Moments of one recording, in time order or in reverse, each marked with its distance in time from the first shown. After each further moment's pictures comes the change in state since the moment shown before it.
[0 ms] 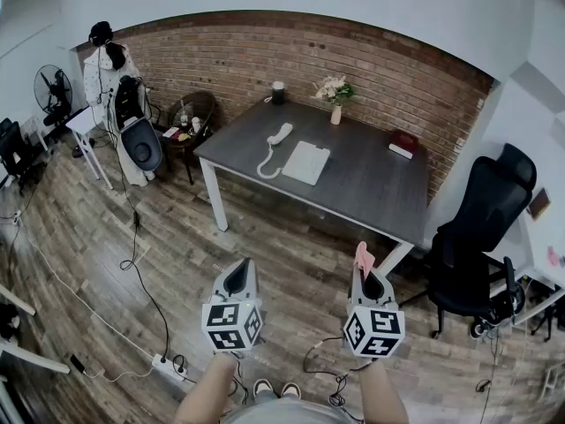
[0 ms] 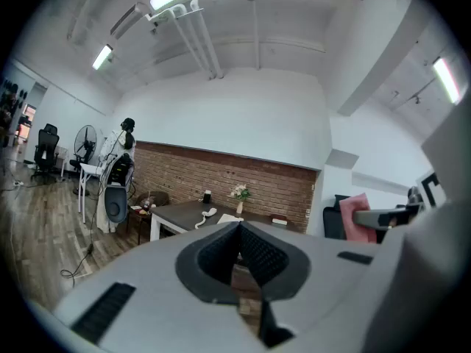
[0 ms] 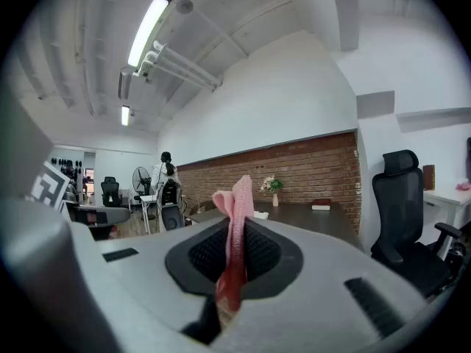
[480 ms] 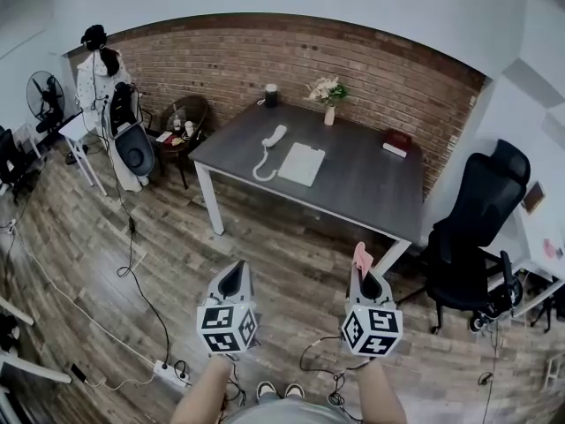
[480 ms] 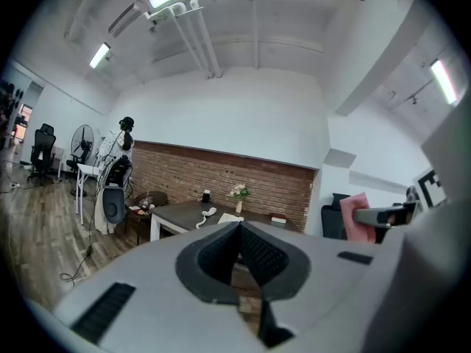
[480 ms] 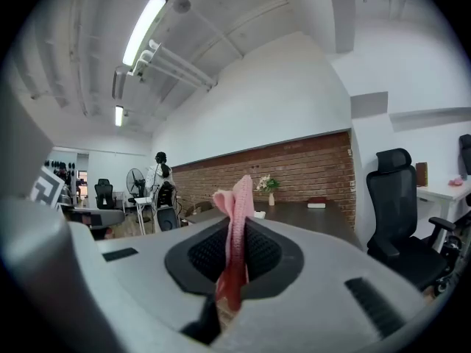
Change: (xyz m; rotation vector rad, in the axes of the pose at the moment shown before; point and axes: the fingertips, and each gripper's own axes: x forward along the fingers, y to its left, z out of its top) left arm -0.008 0.021 0.001 0.012 0.011 -0.019; right arm -0.001 0.013 -0.003 0.025 0.002 -0.042
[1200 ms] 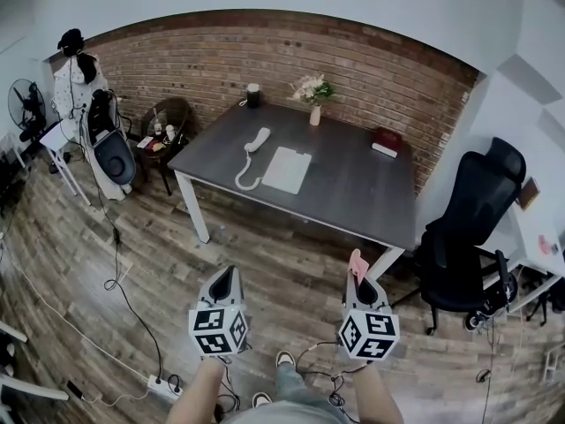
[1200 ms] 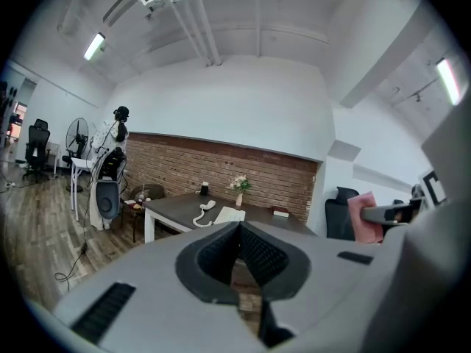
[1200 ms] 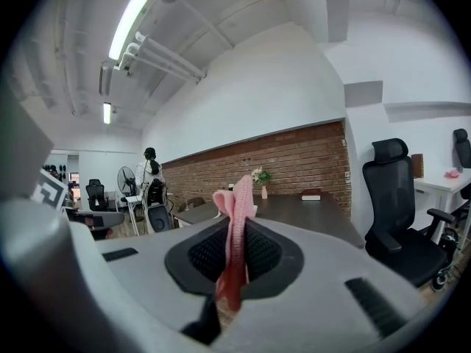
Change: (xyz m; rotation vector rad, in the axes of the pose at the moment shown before) left arm 0.079 0.015 -0.022 -0.004 0.056 -0.013; right arm 0.057 -0.037 -0.021 0.039 0.047 -0.047
